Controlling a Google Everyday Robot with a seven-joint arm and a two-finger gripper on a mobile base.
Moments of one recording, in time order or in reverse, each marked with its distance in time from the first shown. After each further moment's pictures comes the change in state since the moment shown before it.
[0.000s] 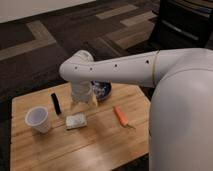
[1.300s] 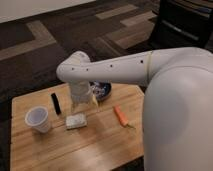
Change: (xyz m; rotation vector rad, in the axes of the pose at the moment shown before) arm 0.003 0.001 0.007 0.095 0.026 -0.189
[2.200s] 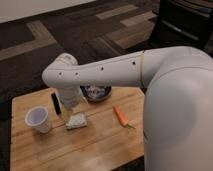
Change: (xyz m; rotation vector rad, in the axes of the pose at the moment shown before) arm 0.029 0.027 -0.019 0.000 0.009 -0.748
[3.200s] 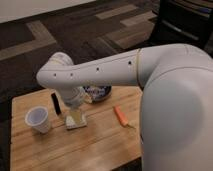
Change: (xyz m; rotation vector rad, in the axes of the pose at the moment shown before) arm 0.022 -0.017 -0.006 0.094 0.141 -0.296
